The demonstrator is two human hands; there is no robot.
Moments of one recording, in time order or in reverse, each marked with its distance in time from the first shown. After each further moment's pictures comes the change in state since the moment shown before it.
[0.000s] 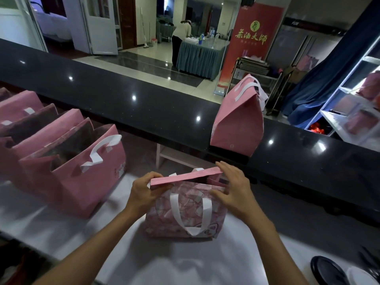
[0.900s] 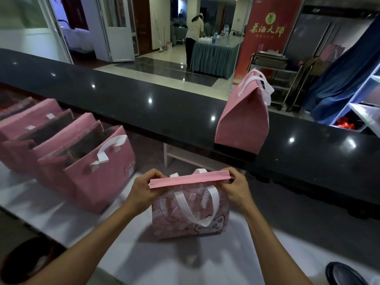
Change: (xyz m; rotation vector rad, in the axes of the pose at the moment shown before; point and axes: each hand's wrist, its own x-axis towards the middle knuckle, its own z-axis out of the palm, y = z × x) left_hand -0.004 0.015 -0.014 0.007 -0.095 0.009; right_hand 0.026 0.040 0.040 0.703 0.050 0.186
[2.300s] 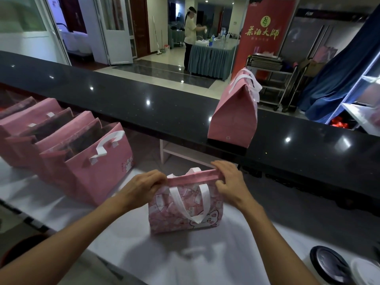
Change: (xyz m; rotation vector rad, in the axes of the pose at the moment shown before) left_hand -0.011 0.023 -0.009 0.617 -0.221 0.482; right_hand -0.025 -0.013 -0.021 -0.642 -0.133 -0.158
